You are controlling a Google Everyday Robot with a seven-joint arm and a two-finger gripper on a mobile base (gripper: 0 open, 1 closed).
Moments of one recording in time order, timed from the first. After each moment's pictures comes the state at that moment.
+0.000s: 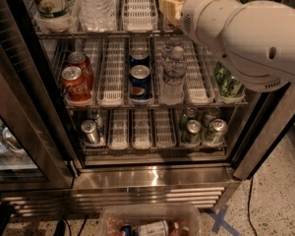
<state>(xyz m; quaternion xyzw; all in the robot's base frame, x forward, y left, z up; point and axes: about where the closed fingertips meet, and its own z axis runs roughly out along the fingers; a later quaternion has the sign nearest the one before) 0.647 -0.081 1.065 -0.17 0.69 0.05 0.70</state>
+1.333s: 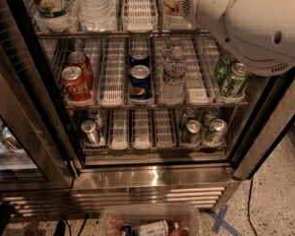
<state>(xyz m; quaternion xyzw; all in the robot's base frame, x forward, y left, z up) 0.645 -0.070 1.105 -0.17 0.67 0.08 0.72</state>
